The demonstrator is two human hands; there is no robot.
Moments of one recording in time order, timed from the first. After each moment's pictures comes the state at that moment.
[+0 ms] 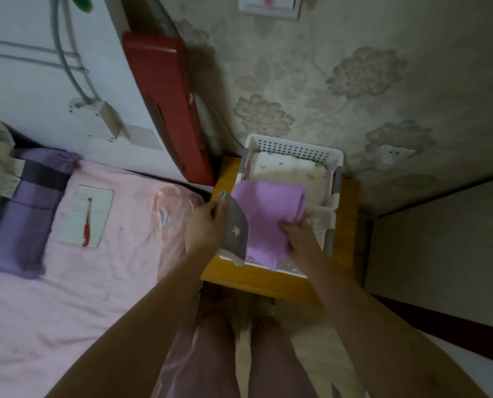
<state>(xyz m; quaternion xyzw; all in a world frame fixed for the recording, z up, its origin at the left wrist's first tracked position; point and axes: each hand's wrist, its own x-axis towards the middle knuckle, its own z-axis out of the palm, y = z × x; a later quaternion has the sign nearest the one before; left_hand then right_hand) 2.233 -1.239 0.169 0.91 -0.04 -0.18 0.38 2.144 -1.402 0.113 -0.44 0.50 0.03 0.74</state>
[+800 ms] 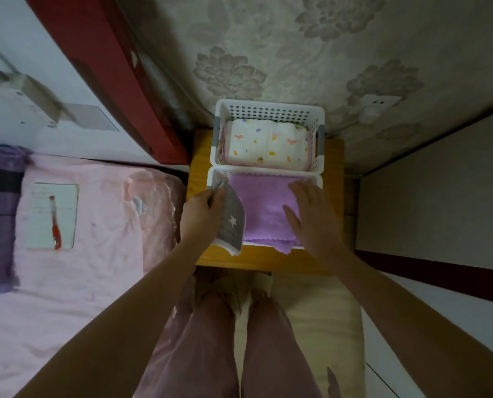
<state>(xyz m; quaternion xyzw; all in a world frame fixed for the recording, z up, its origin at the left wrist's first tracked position) 2.219 -1.257 0.127 0.90 -0.10 -0.25 0.34 2.078 -1.435 0.087 -0.97 0.18 -0.07 0.16</state>
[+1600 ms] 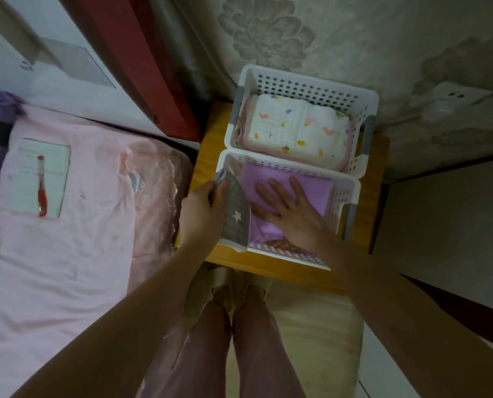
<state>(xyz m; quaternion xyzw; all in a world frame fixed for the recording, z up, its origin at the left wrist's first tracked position) 2.217 -1.252 0.069 0.91 -0.04 -0.19 0.37 2.117 -1.443 -0.044 -0.98 -0.18 0.04 -0.07</state>
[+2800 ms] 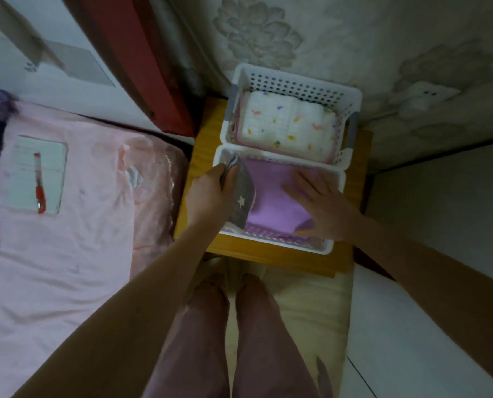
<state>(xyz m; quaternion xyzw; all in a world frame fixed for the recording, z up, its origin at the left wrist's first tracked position) 2.228 -1.261 0.092 0.92 -0.12 -0.17 0.32 2.103 -1.489 0.014 -0.98 -0.11 0.17 0.03</state>
